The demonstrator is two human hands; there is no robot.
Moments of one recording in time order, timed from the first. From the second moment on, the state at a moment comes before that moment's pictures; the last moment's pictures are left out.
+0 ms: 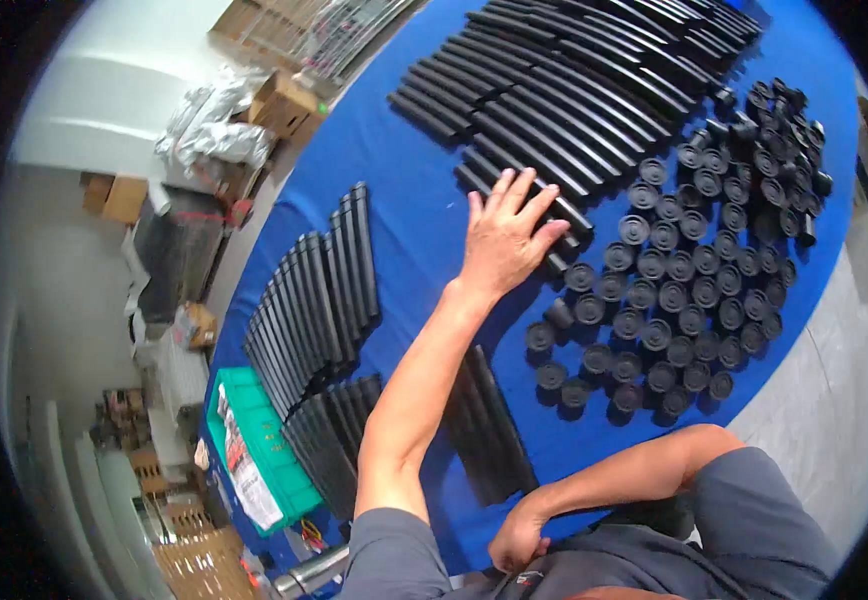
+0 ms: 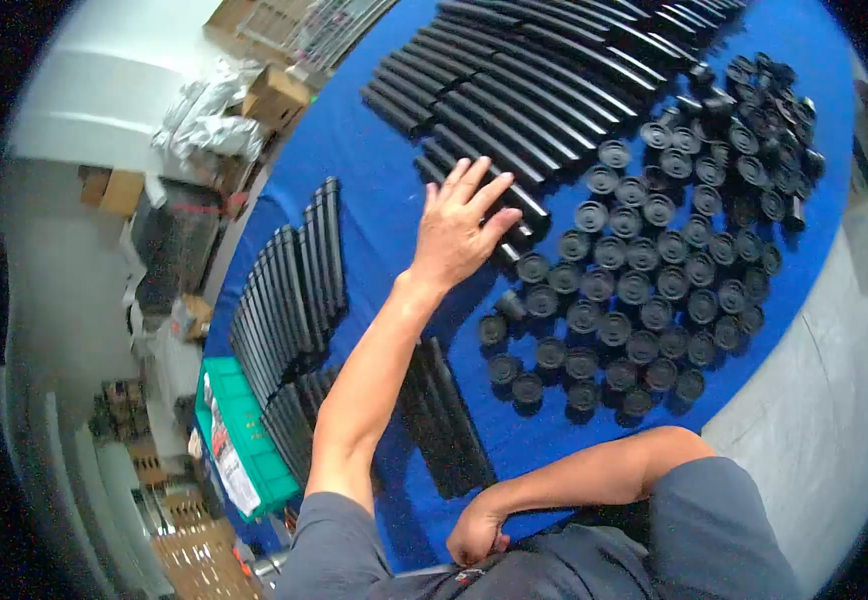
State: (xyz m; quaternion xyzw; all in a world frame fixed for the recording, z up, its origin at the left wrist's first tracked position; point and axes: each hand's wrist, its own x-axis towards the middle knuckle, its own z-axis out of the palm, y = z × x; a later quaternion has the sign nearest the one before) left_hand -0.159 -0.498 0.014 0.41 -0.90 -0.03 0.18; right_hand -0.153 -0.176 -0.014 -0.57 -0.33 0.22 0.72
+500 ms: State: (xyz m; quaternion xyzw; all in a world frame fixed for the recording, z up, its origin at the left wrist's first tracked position) left_hand -0.191 -0.503 0.015 0.54 -0.80 -0.04 0.24; right_hand -0.151 -0.170 -0.020 -0.57 -0.30 0.22 0.73
